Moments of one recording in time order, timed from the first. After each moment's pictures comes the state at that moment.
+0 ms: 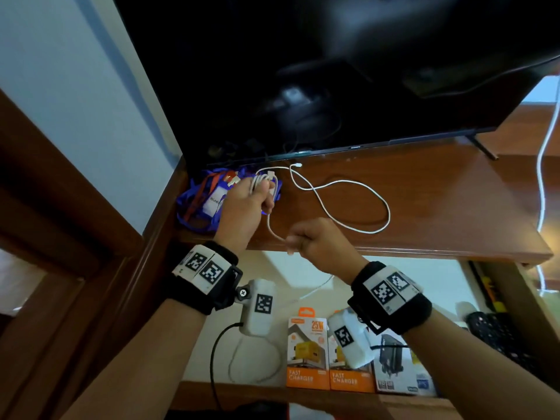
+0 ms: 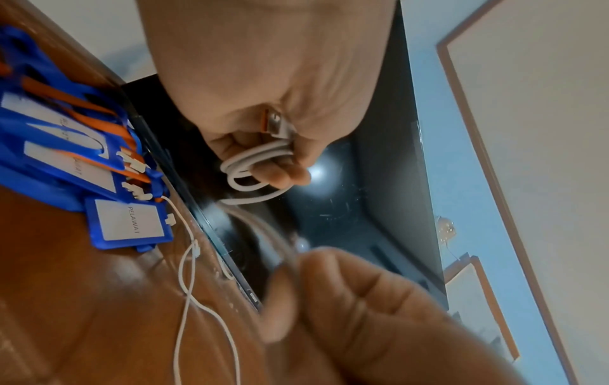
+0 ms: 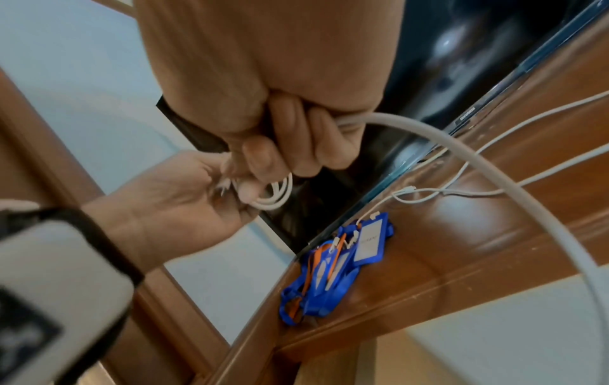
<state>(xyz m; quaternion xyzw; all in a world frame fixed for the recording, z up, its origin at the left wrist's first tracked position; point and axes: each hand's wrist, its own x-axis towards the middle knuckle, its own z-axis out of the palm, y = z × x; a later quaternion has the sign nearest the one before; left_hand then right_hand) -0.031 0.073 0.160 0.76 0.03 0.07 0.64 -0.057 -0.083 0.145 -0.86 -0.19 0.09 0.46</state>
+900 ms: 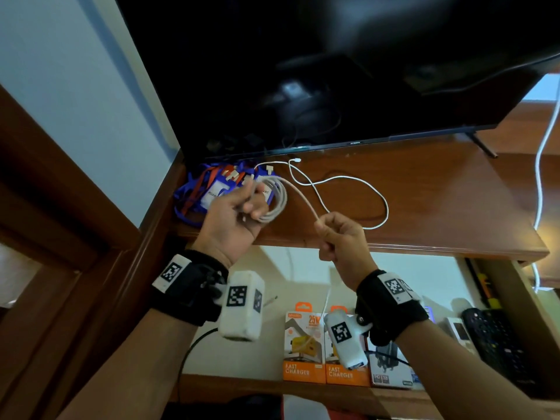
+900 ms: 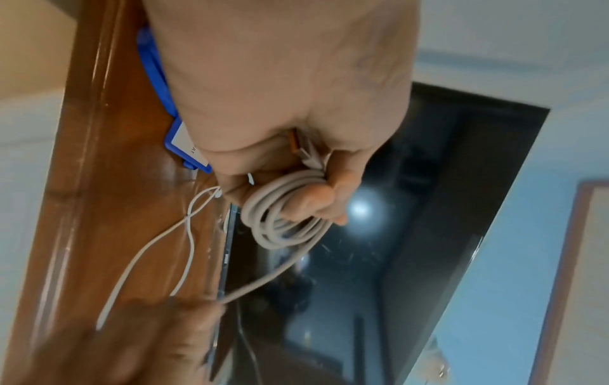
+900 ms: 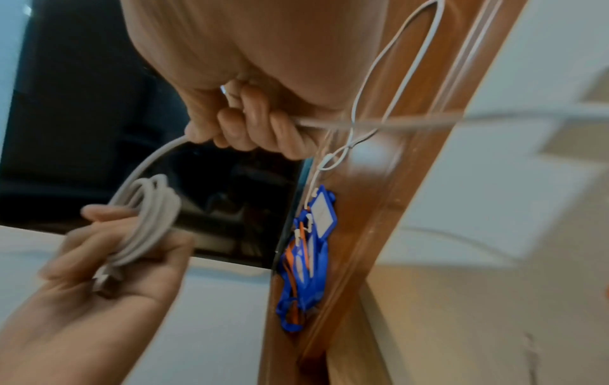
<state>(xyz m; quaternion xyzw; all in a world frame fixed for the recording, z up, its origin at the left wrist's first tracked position) -0.054 0.086 0.167 0.39 0.07 -0.11 0.91 -0.063 -0.107 0.104 -0.63 0.04 0.07 0.77</state>
